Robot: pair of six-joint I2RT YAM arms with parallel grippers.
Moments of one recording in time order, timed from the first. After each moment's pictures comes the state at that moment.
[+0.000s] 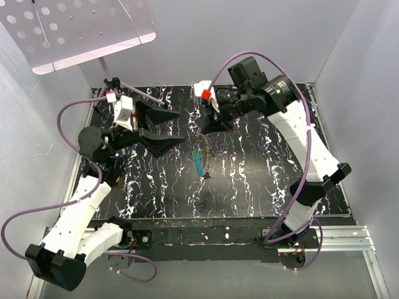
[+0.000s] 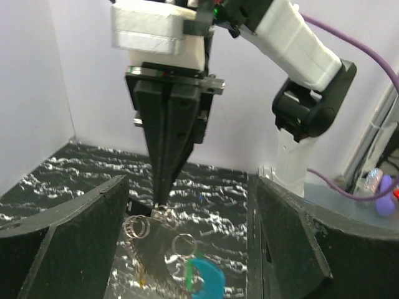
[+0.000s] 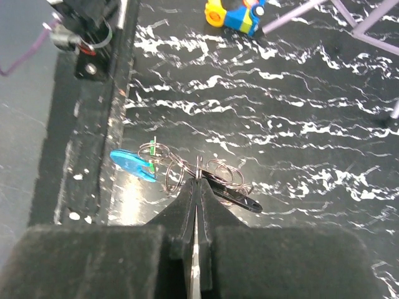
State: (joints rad) left arm -0.34 0.93 0.91 0.66 0.91 -0.59; right arm 0.71 1.74 2.28 -1.34 -0.81 -0.68
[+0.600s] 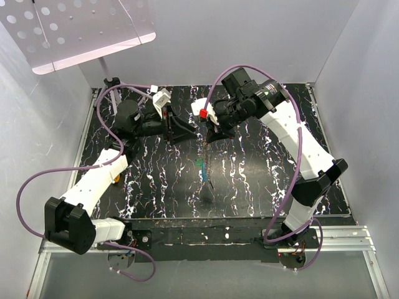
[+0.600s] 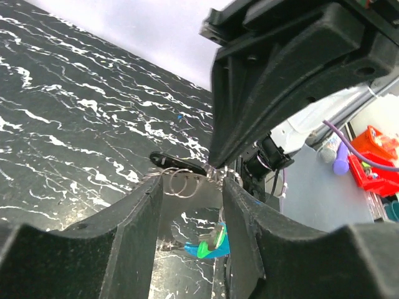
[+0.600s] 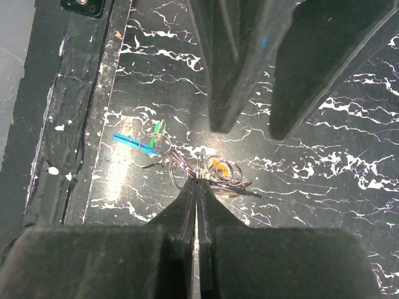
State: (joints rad) left arm -0.35 1.25 1.02 0.23 1.05 -0.40; right arm 0.71 1.75 2.14 -1.43 -0.74 -0.96
